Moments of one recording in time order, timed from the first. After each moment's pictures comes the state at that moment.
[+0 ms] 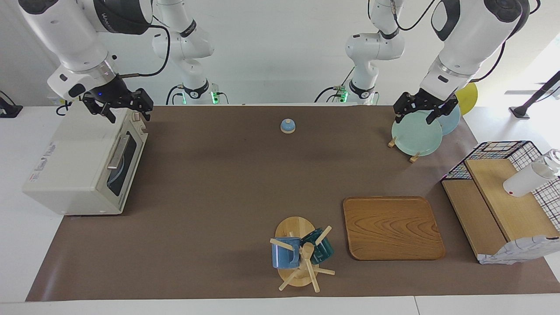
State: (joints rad) left arm -0.10 -0.02 -0.06 -1.64 -0.05 1.55 -0.06; right arm 0.07 0.00 -0.11 -1.60 -0.01 1.50 -0.11
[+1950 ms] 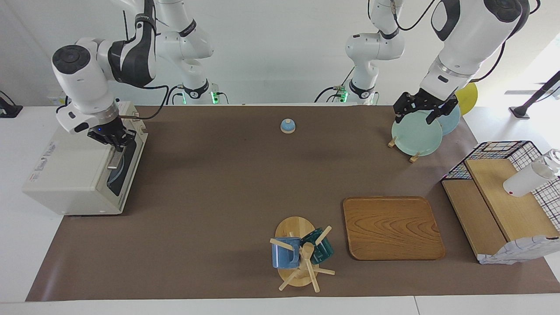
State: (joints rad) left arm -0.10 -0.02 -0.06 -1.64 -0.05 1.55 -0.06; right arm -0.01 -0.03 -0.12 -1.97 -0.21 1.90 -0.07
